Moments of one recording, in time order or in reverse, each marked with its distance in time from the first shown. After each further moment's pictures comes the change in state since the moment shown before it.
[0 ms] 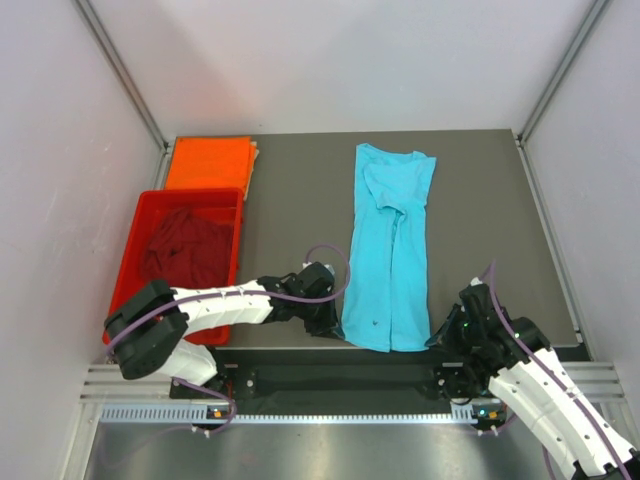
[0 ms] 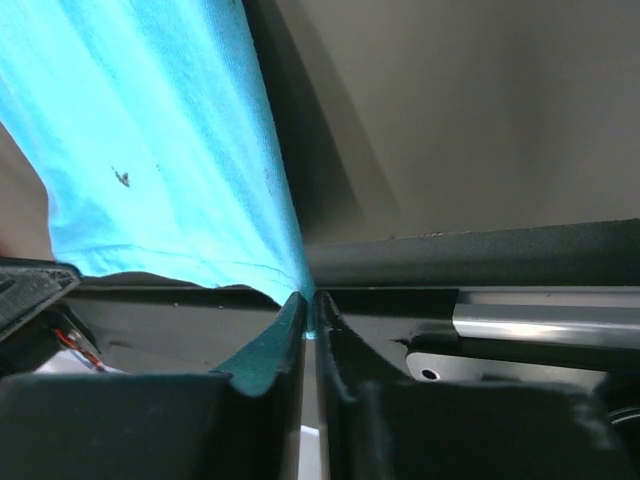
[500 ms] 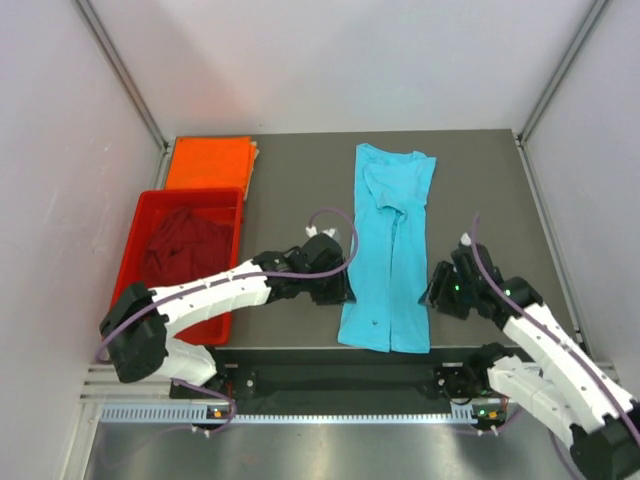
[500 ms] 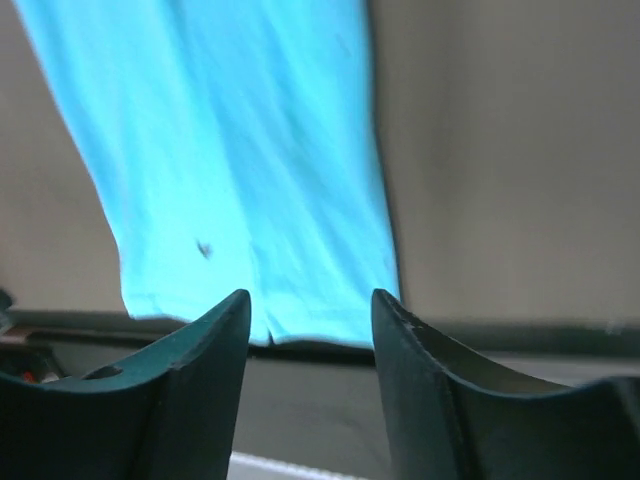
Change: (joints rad) left arm 0.015 -0.029 0.230 -0.212 -0.163 0.093; right arm -0.002 0.270 0.220 0.096 0.137 -0.164
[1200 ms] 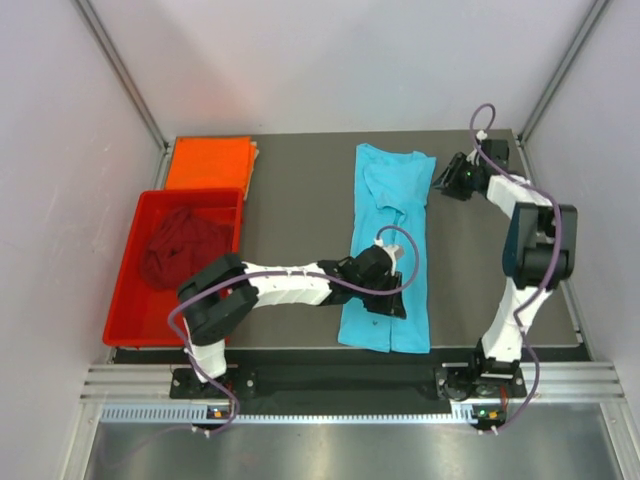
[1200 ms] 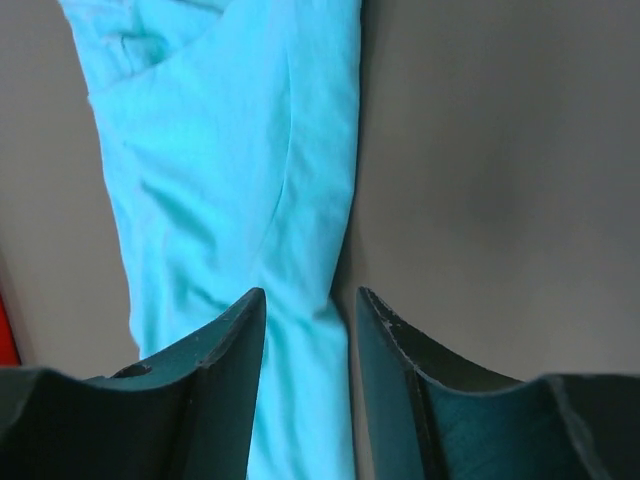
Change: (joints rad) left arm -0.097 0.400 0.182 0.410 0.152 0.161; right arm -0.518 1.227 0.789 0.678 -0.332 -0.385
